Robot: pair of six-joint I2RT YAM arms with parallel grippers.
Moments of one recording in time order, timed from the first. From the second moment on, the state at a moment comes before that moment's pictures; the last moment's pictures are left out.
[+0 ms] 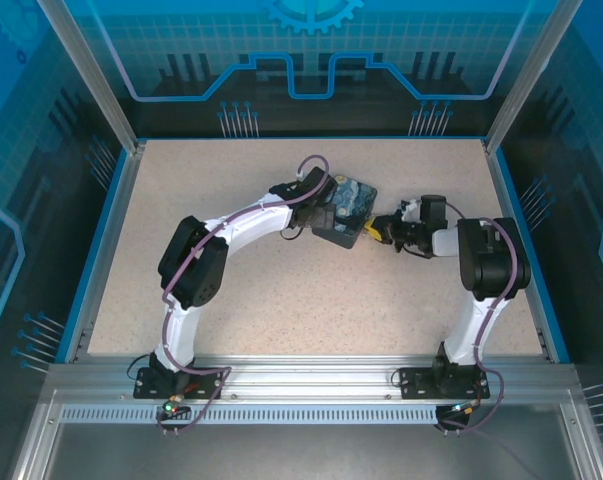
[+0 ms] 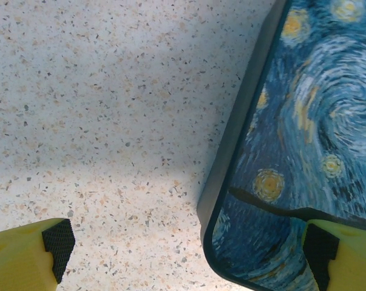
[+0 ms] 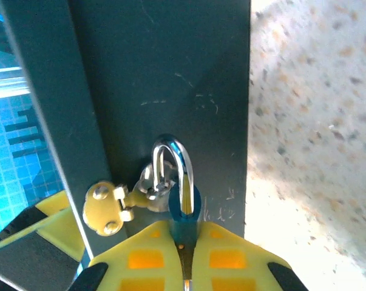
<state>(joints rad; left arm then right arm) -0.64 2.08 1.65 -0.63 -0.29 -0.53 0.00 1.91 0.84 0.33 -0.89 1.00</state>
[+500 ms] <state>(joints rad) -0.64 2.08 1.65 -0.63 -0.29 -0.53 0.00 1.79 0.98 -0.25 -0.61 0.72</state>
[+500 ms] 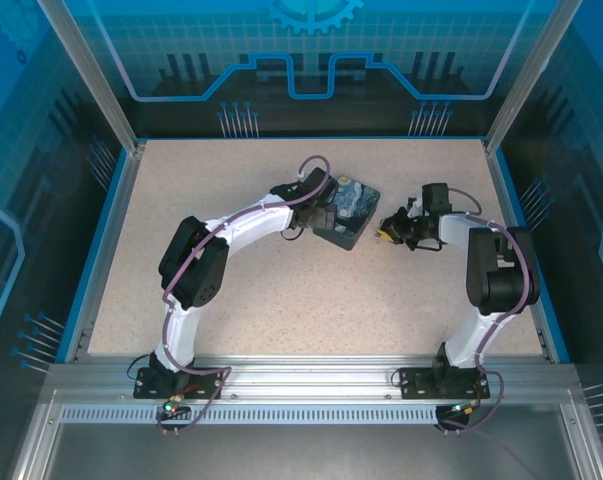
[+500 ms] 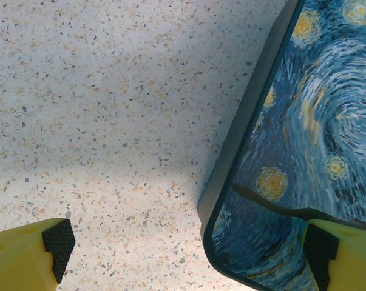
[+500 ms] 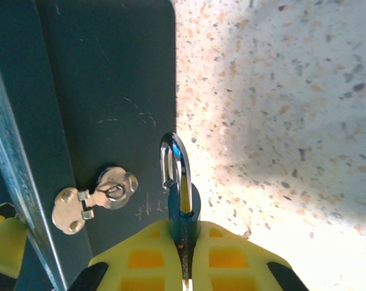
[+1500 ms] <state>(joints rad) -0.46 1.73 1.51 -0.74 -0.23 -0.56 0.63 1.55 0.87 -0.29 -0.62 0.74</state>
